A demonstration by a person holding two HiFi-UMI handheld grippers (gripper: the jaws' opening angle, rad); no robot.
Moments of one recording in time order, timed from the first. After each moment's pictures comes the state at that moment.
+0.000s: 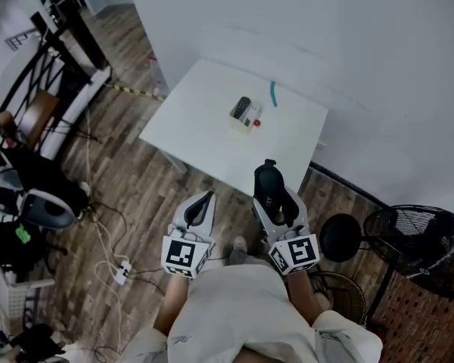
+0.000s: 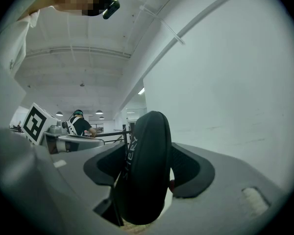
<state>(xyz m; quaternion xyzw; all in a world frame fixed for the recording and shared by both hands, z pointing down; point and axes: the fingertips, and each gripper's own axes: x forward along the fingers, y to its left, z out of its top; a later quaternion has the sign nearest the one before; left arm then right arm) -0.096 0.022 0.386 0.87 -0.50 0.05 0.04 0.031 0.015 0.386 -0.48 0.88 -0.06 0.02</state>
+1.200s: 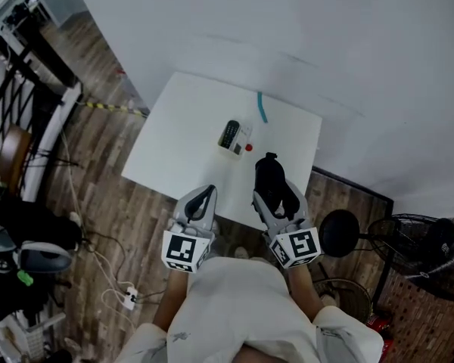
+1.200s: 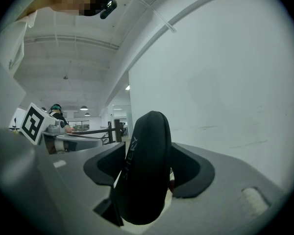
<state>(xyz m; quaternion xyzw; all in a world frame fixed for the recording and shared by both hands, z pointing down) -0.097 -0.150 0.401 0.90 -0.43 0.05 0.06 0.030 -0.143 0.399 -0.54 0.84 -0.07 0.01</state>
